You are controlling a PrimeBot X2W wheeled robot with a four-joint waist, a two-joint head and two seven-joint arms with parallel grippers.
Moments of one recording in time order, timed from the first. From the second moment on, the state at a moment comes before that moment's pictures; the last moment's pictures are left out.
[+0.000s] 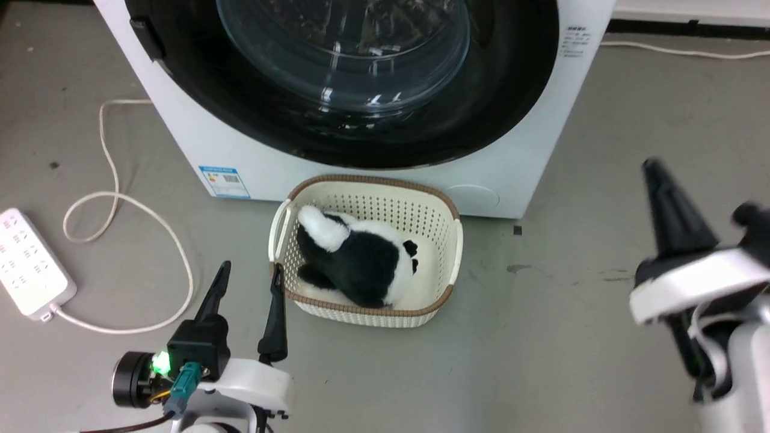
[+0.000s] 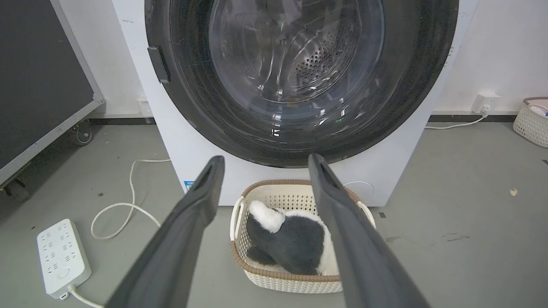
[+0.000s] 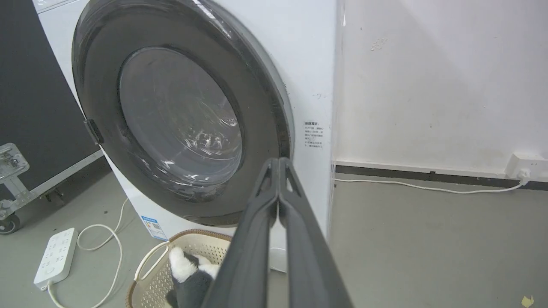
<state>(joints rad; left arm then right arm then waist) -0.05 0.05 -0.08 -0.02 -0.03 0.03 -0.09 -0.29 -0.13 -0.03 -0.01 0.24 0.13 0.02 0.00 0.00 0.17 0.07</state>
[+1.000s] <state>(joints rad) -0.13 0.05 -0.15 -0.03 -0.07 0.06 -0.16 -0.86 -0.09 -0.36 0.44 0.51 0.13 0.31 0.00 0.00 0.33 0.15</state>
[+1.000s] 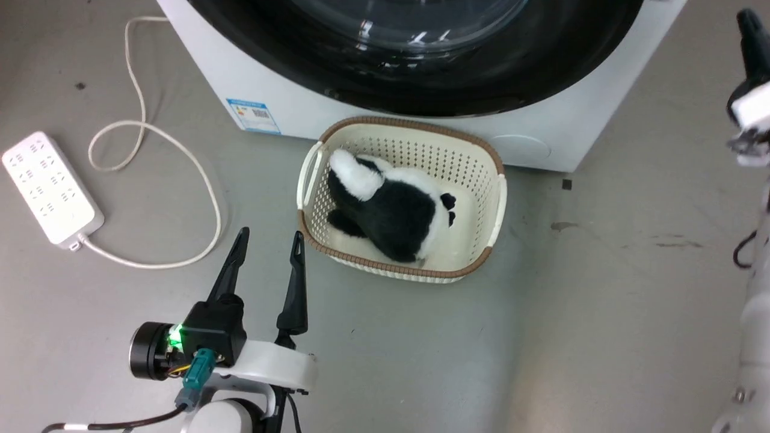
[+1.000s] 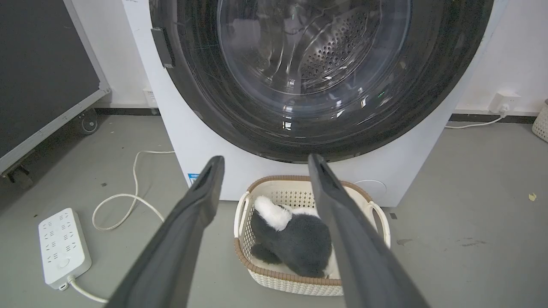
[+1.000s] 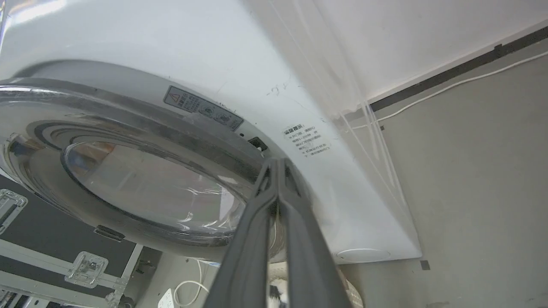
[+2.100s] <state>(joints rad) -0.21 0.05 -0.24 -0.04 -0.11 0.11 -0.22 -1.50 -0.20 -0.74 1.09 0.58 0.13 0.63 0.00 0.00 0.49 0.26</state>
